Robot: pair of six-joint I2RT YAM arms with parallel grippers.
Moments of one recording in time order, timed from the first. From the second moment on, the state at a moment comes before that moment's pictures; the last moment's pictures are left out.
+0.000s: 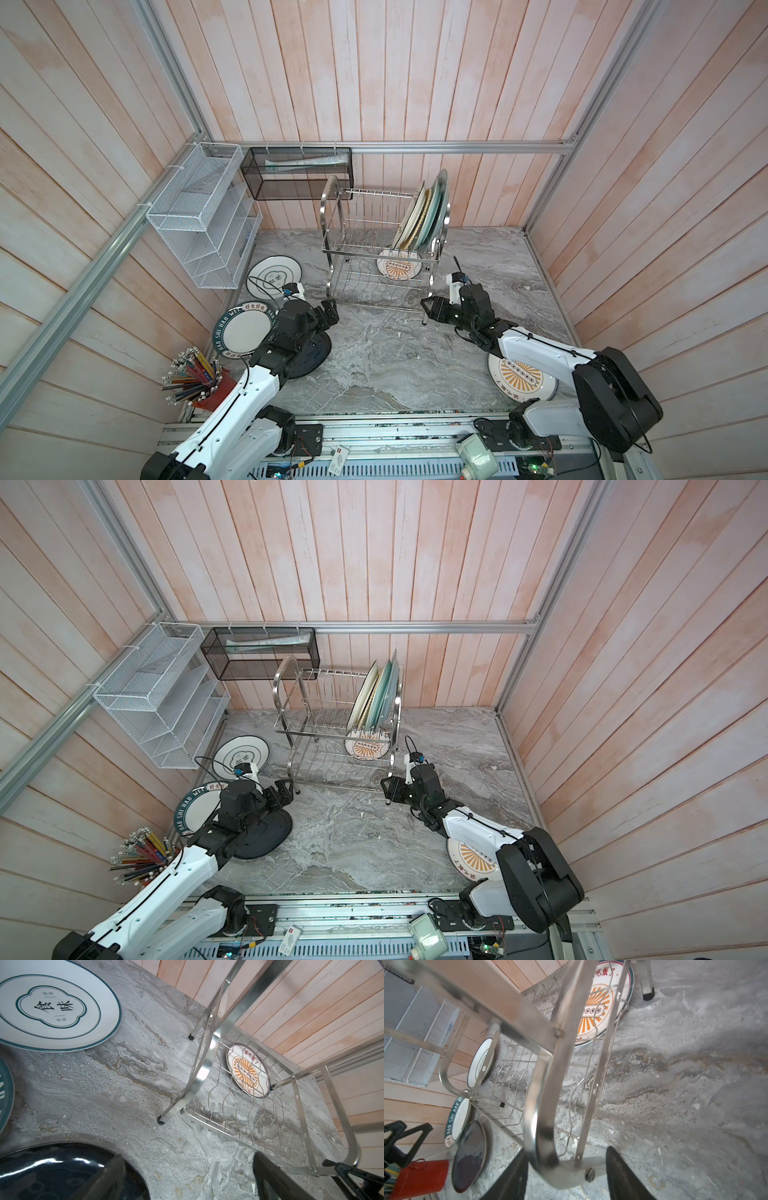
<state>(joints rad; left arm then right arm) -0.31 0.90 0.52 -0.14 -0.09 -0.61 0.53 1.38 0.62 0.22 -0.17 0.67</state>
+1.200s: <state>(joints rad) -0.22 1.05 0.52 0.02 -0.01 -0.59 0.47 1.75 1.01 0.22 -0.27 0.47</state>
